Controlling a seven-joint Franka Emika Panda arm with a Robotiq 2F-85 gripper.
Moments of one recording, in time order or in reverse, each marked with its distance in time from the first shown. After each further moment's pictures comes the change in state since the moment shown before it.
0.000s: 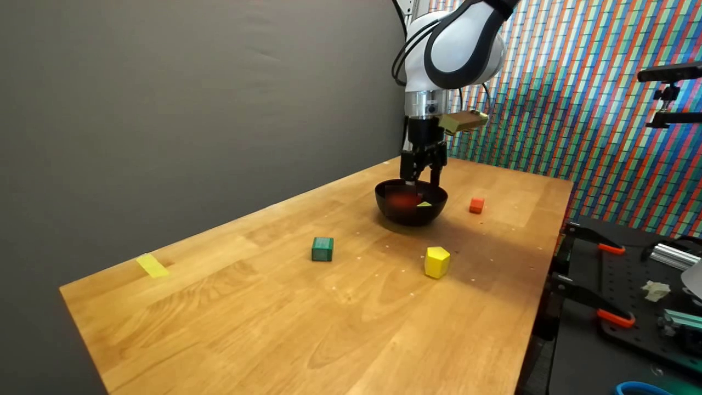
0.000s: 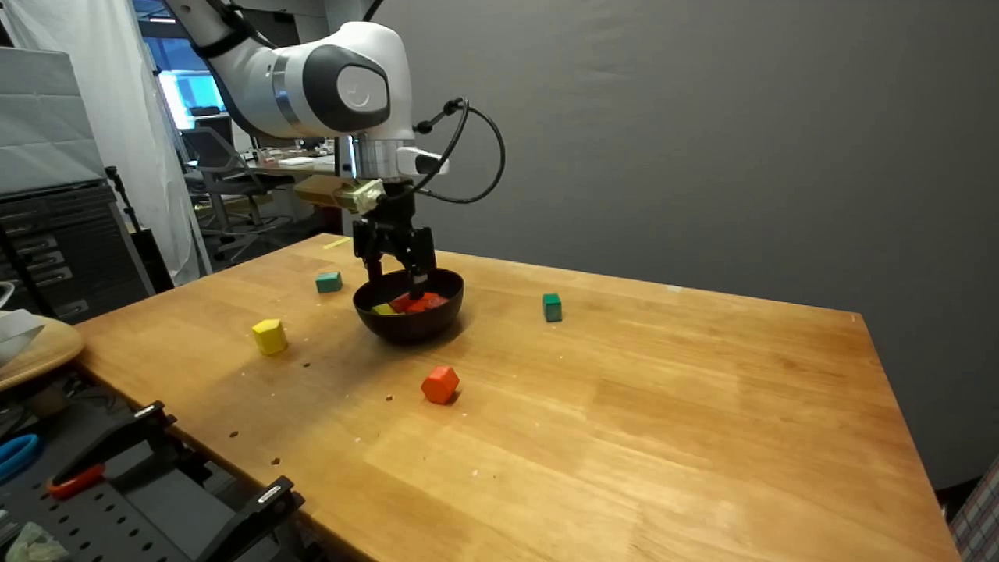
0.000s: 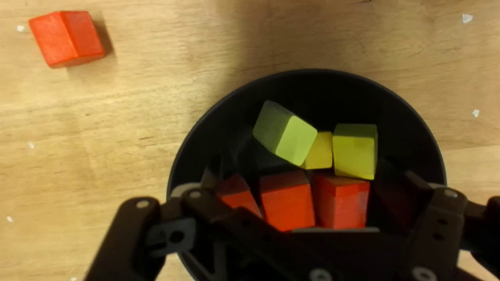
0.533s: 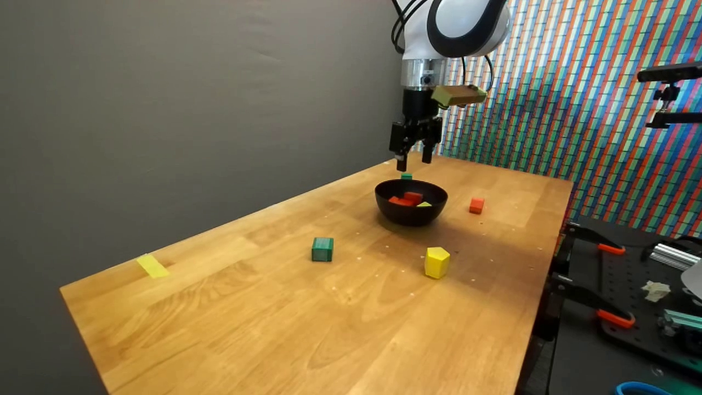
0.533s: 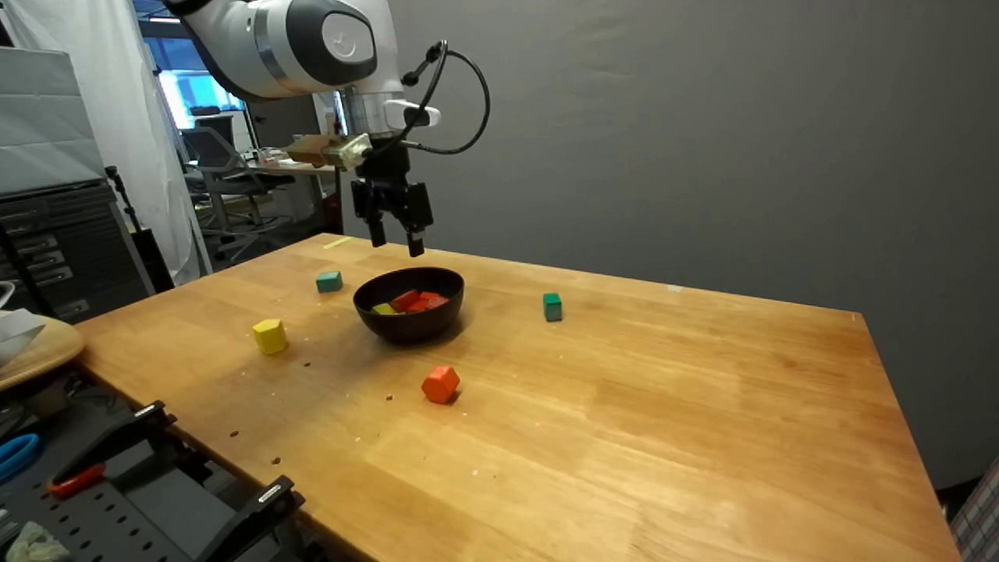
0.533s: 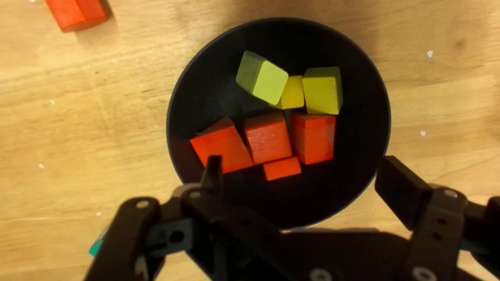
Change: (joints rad) arm 0.023 -0.105 -0.002 0.003 -0.026 -0.007 0.097
